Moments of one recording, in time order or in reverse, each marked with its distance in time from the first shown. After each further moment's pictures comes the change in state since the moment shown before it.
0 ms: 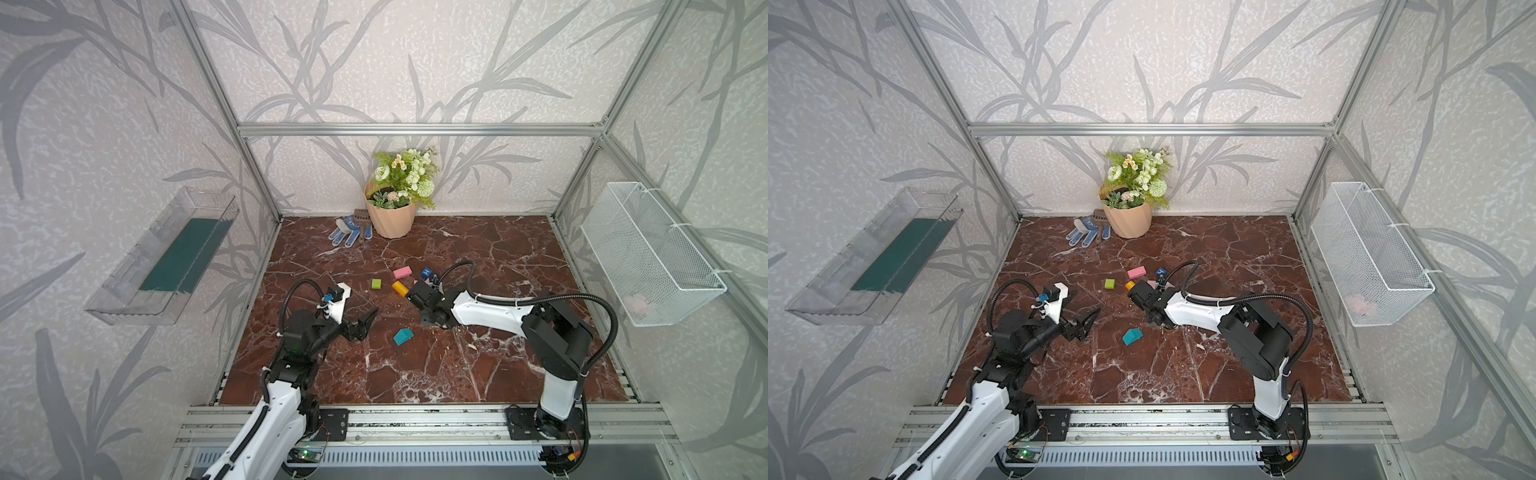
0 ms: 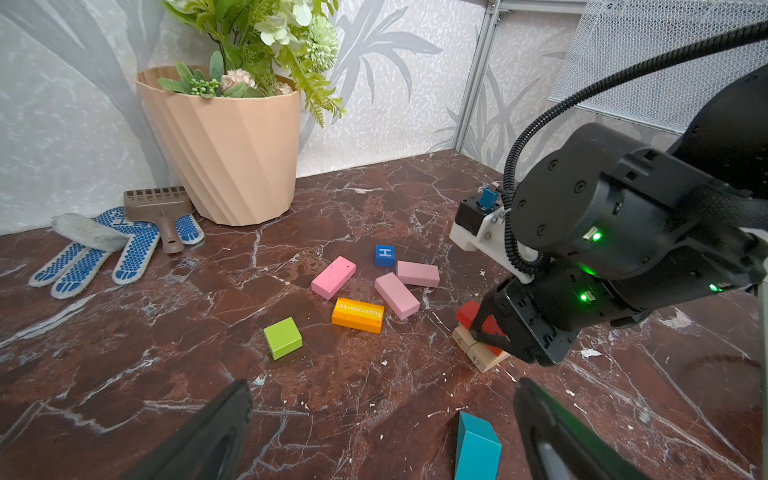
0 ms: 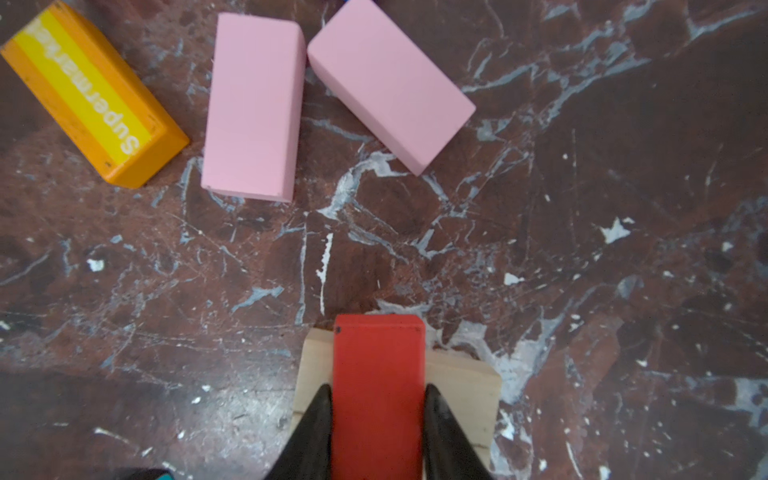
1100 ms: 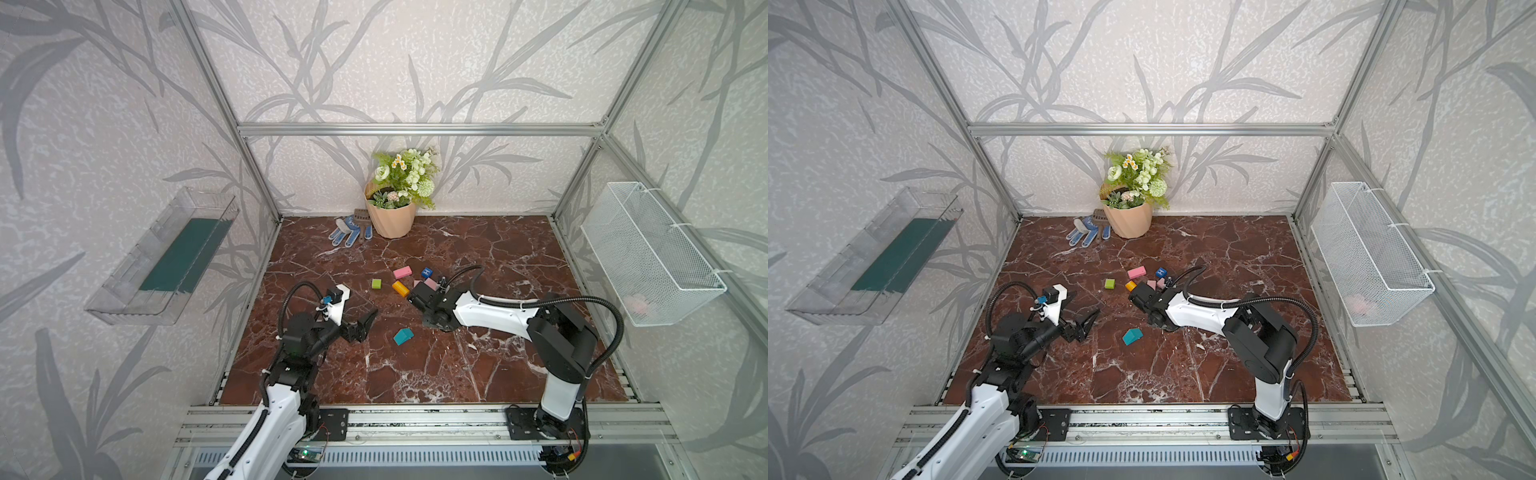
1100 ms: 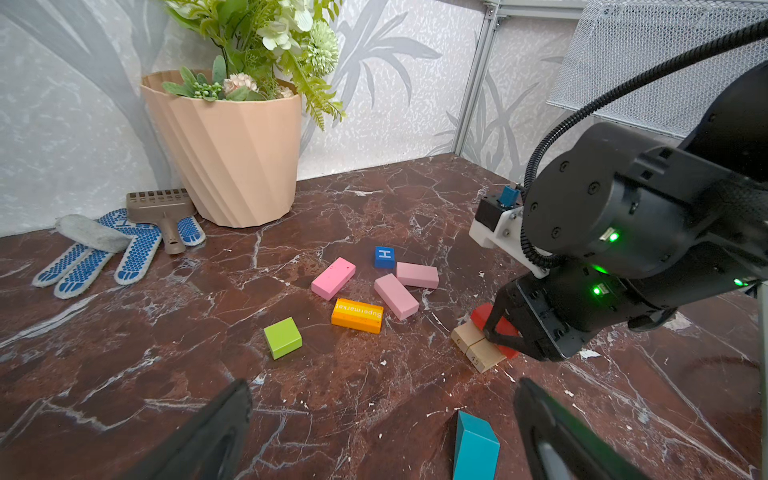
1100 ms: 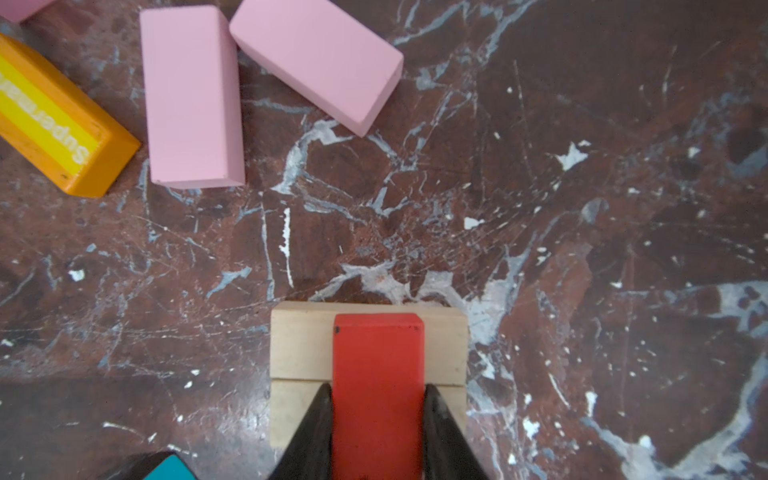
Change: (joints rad) left arm 0.000 -0.036 -0.021 0.002 -0.004 -0.007; right arm 0.016 -0.031 -0.006 -0.083 0.002 0.191
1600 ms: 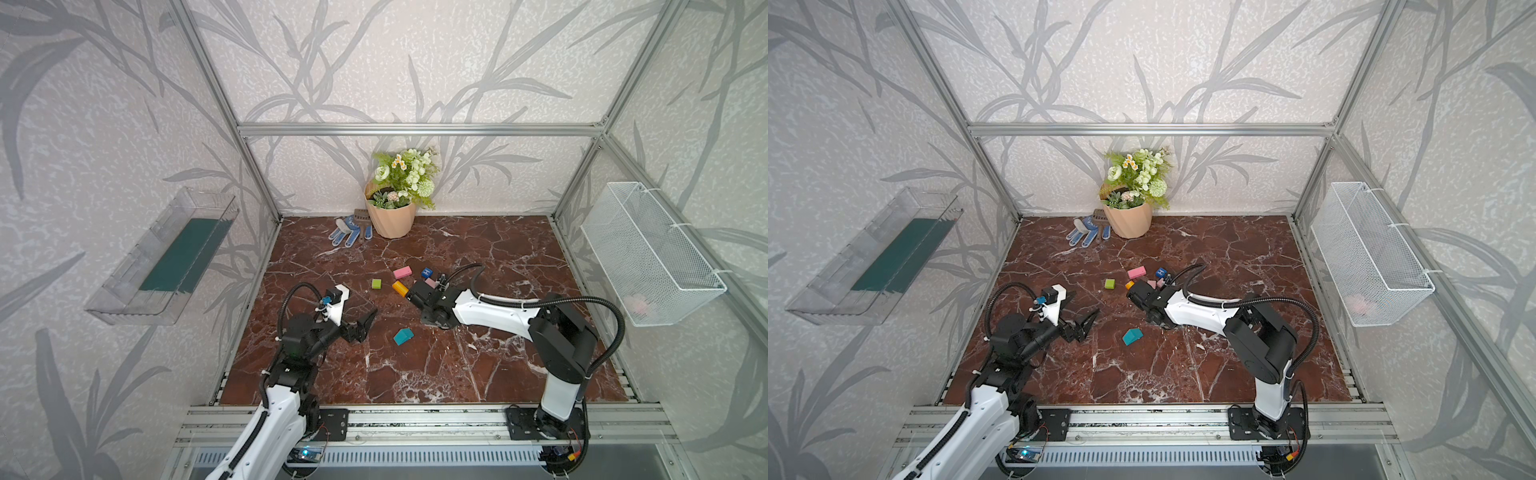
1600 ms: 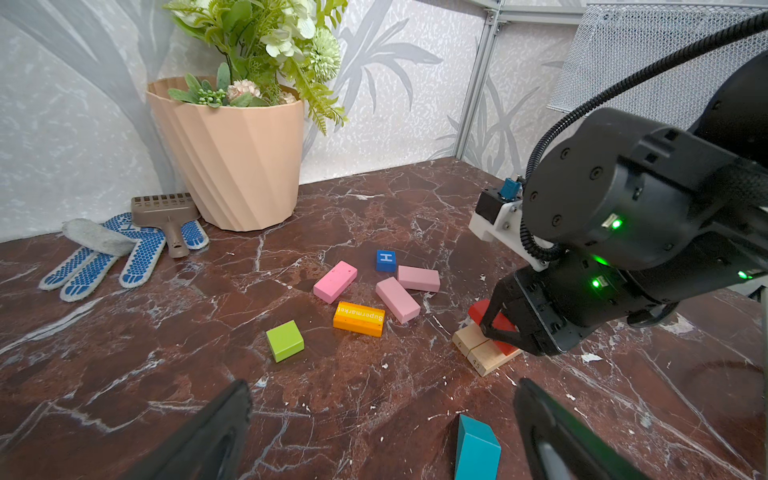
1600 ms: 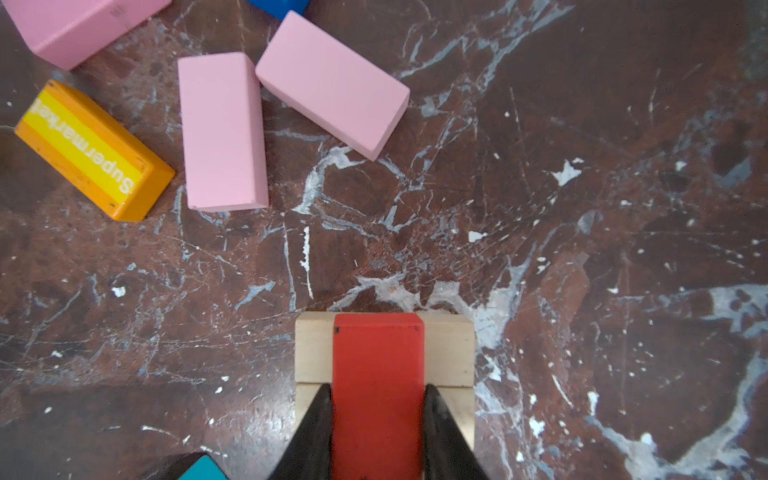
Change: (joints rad) left arm 0.000 -0.008 -0.001 0.003 -0.005 -0.003; right arm 0.002 0.000 0.035 -0.006 0.010 0.015
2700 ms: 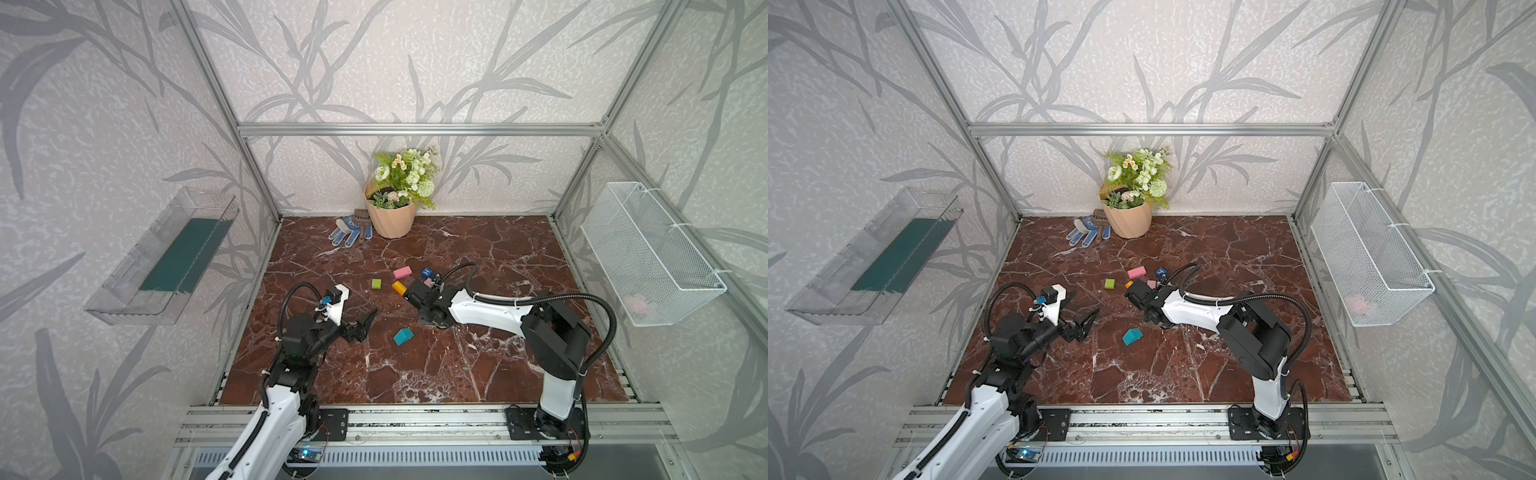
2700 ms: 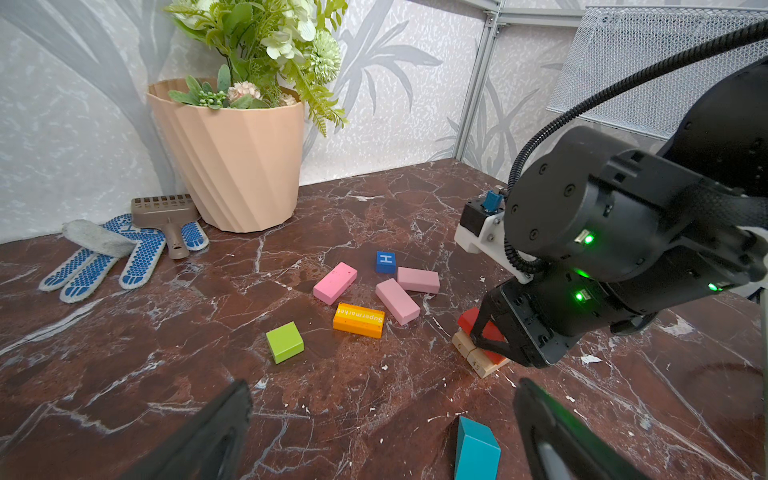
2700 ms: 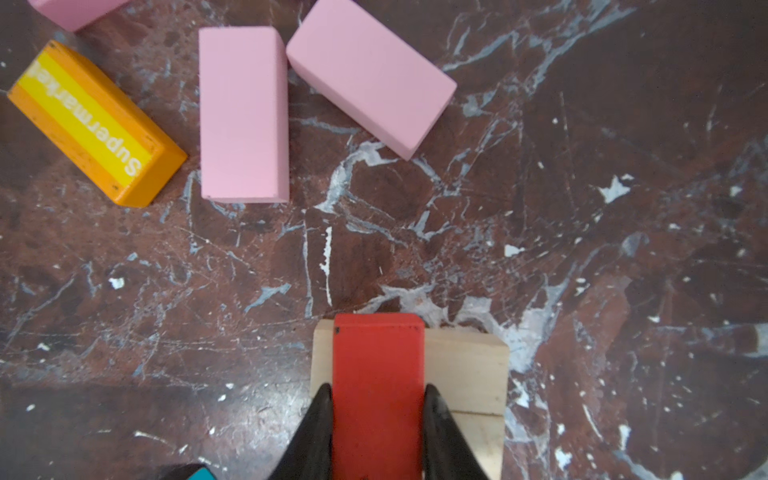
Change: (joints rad) left arm 0.000 0.000 0.000 0.003 0.000 -0.003; right arm -0.006 0.042 0.013 0.031 -0.019 -0.073
